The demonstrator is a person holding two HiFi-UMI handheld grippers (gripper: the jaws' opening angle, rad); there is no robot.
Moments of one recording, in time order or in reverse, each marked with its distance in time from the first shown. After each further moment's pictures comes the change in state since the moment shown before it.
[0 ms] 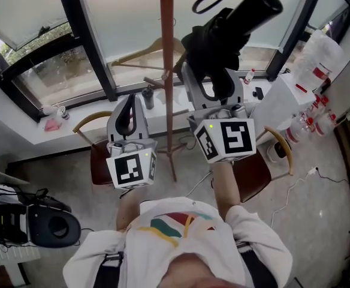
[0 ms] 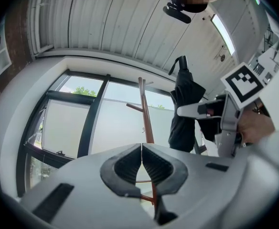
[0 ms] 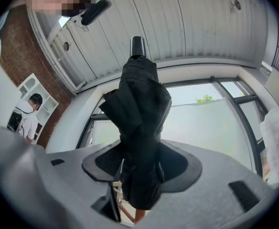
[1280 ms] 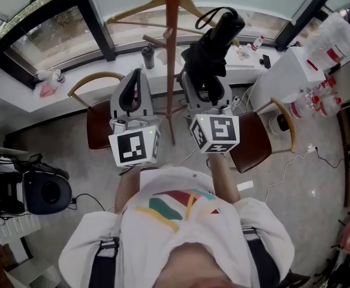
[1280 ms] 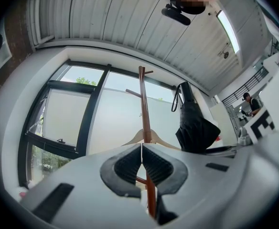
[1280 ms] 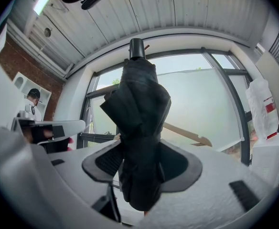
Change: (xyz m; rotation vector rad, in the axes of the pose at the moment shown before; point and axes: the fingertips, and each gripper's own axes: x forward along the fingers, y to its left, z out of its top) left arm -0.013 -0.016 -0.056 -0.036 0.107 -0.005; right arm -0.069 0.006 -0.168 0.124 0.327 -0.054
